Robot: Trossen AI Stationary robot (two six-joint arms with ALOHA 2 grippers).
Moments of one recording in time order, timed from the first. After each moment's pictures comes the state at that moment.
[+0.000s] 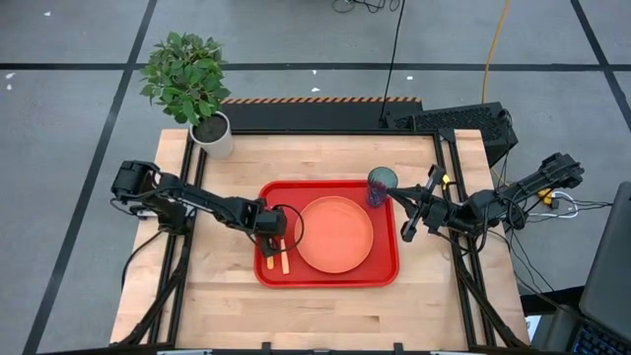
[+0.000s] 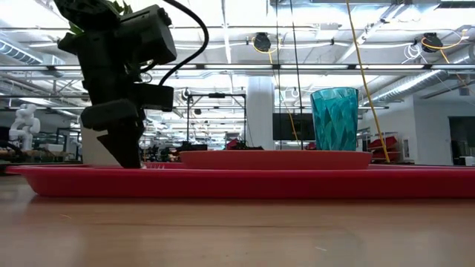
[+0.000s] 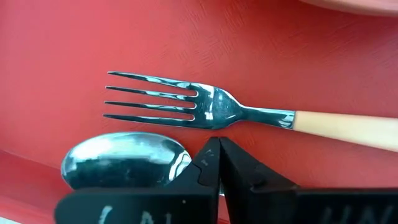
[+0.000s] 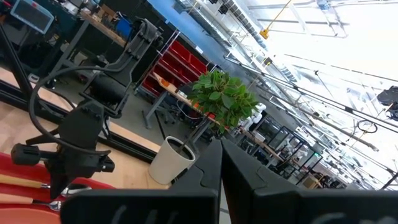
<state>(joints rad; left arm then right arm) -0.12 1.62 0.77 -0.44 -0.14 -0.40 0.44 0.78 0.59 0.41 0.76 -0.78</state>
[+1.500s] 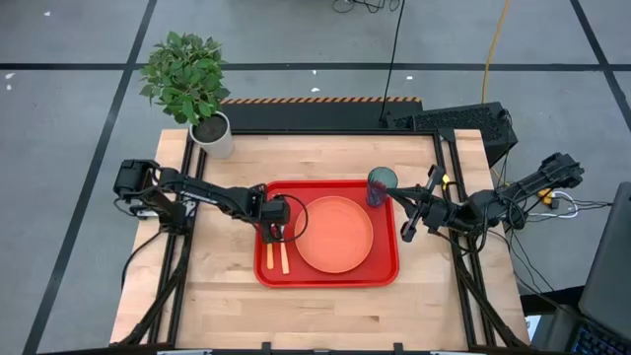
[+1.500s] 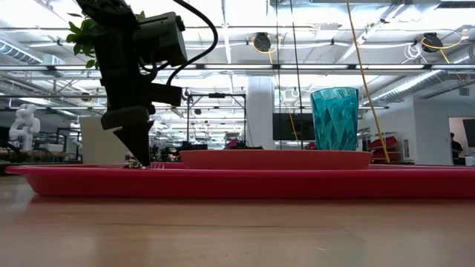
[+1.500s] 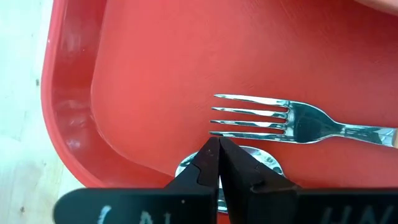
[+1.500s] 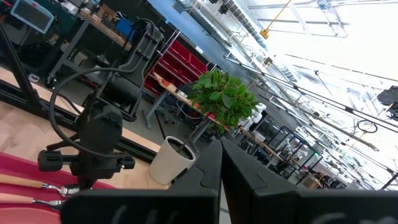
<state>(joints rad) -0.03 1.61 0.86 -0.58 -0.27 -0.26 0.44 0.78 0.59 0.41 0.76 -0.78</state>
